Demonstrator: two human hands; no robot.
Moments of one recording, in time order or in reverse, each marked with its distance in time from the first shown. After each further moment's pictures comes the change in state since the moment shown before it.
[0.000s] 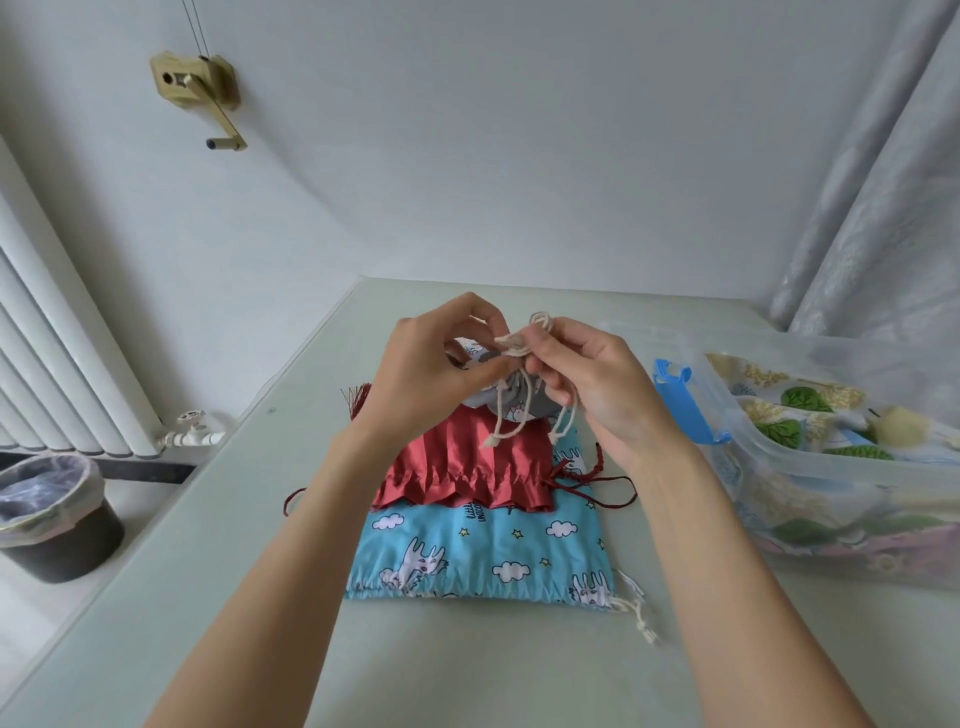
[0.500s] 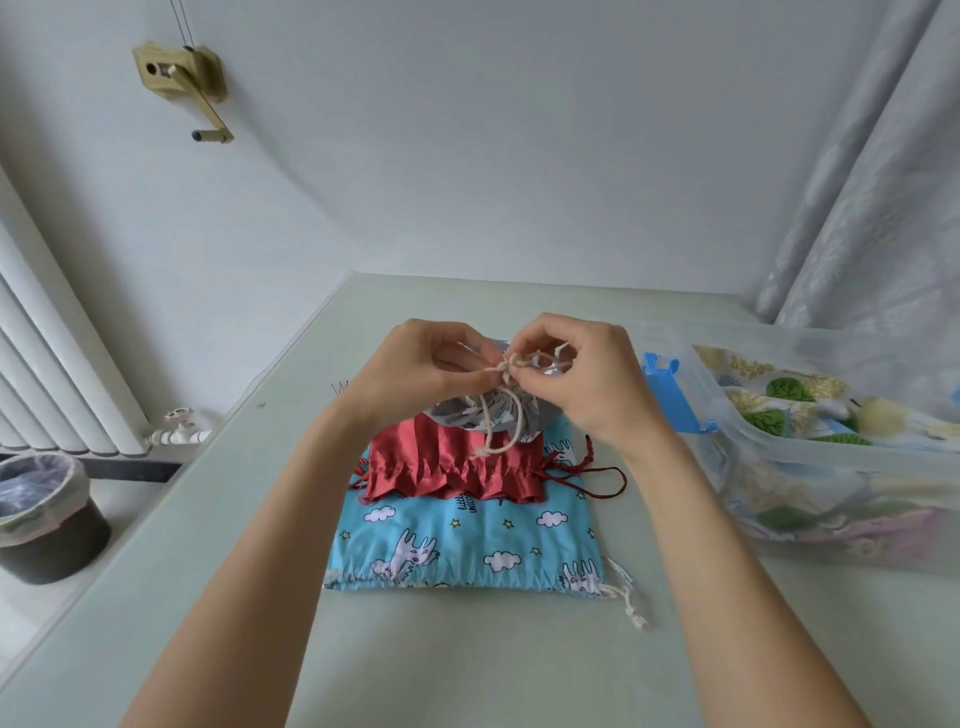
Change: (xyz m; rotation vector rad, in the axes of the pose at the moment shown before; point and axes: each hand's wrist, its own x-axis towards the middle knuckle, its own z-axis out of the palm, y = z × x) left_hand 0.001 -0.008 -0.008 -0.242 -0.318 -0.287; right_hand -0.002 0.003 -0.006 -0.713 0.097 -0.297
